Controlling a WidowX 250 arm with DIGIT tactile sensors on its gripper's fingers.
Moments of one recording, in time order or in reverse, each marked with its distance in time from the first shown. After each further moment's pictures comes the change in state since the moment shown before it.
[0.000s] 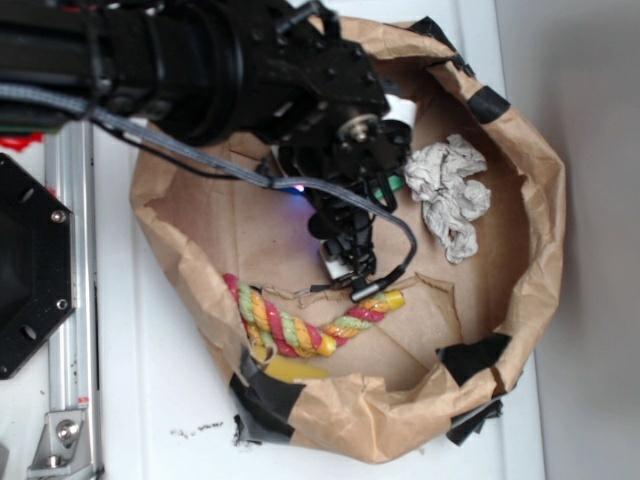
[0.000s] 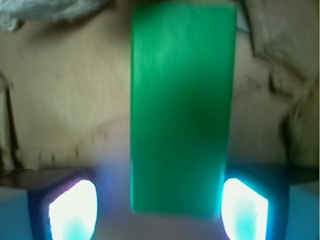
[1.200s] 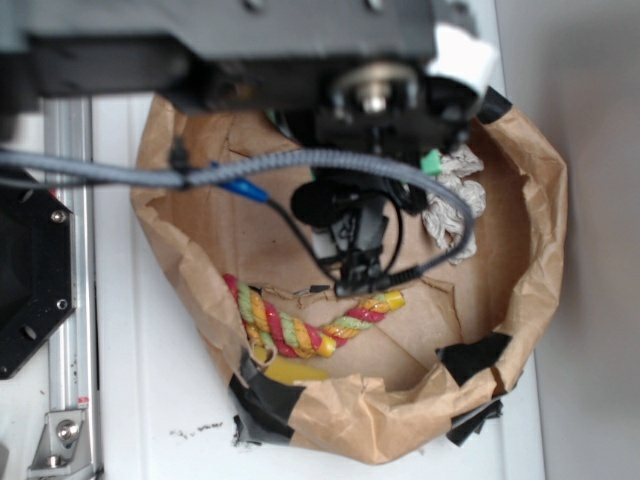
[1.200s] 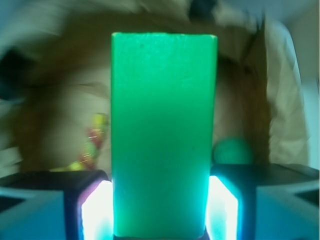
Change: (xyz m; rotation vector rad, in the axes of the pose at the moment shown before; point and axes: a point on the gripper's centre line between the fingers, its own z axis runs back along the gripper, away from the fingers) arm -0.019 -0.027 0.152 0.096 -0.087 -0.280
